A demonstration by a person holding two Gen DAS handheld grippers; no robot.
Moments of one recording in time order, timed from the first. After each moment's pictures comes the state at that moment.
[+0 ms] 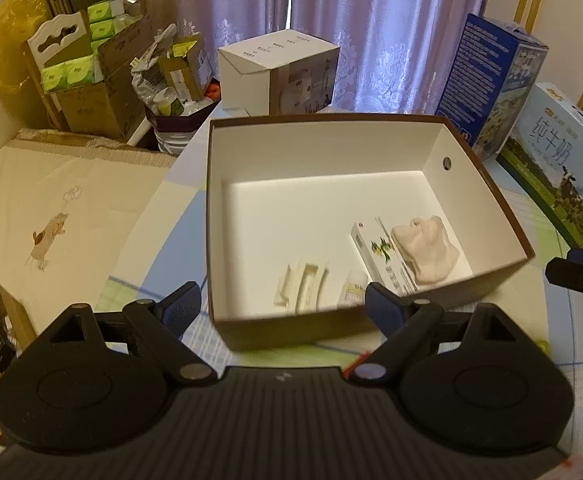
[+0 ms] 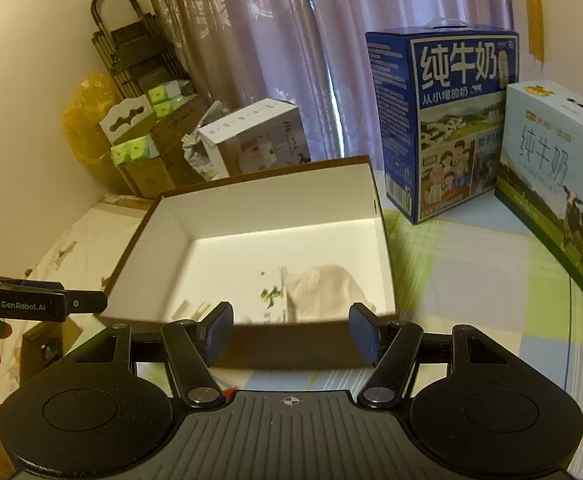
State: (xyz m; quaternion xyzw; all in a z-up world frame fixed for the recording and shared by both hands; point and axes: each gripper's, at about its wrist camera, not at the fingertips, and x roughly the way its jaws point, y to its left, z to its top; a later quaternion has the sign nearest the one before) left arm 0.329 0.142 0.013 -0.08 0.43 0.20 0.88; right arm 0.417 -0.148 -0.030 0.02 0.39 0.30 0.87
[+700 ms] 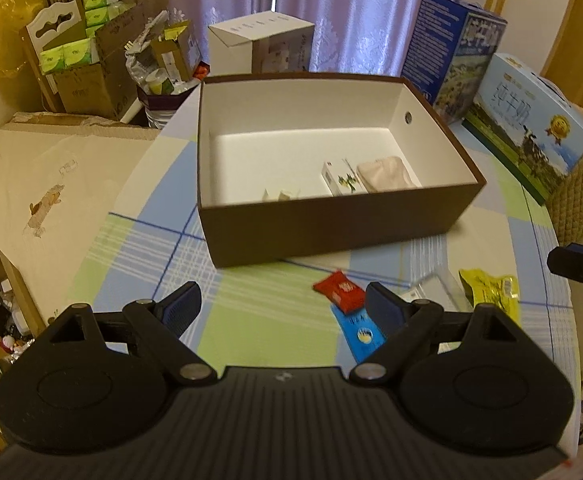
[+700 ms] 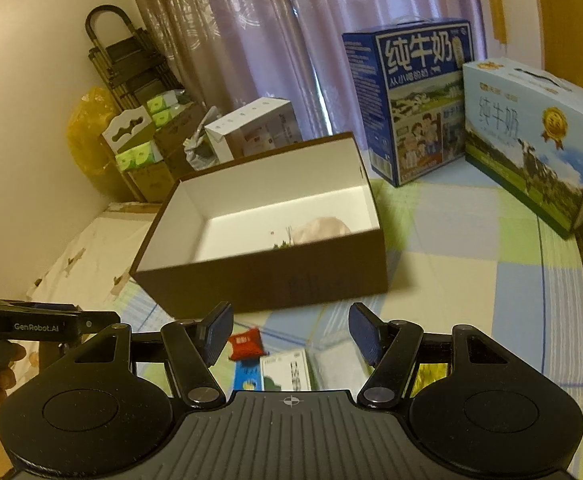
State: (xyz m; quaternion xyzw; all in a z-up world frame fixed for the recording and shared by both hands) left arm 0.248 0.092 0.010 -0.08 0.45 0.17 0.87; right arm 0.322 -0.190 -0.021 0.05 0.39 0.29 0.87
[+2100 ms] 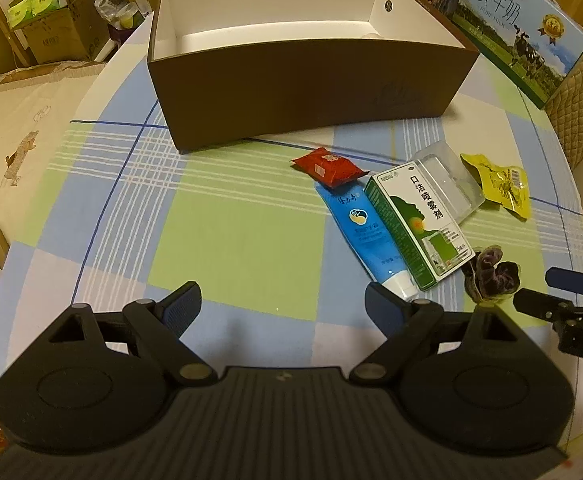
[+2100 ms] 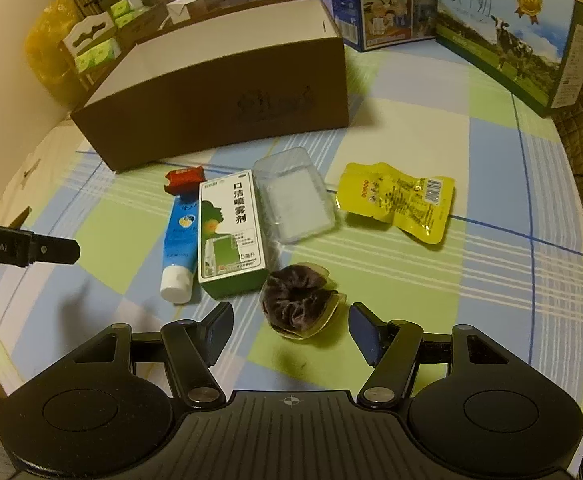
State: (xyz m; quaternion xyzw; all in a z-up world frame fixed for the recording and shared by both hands) left arm 0.223 0.064 -0.071 -0.09 0.53 0.14 0.83; right arm 0.262 -0.204 -0.130 -0.02 0.49 0.23 0.84
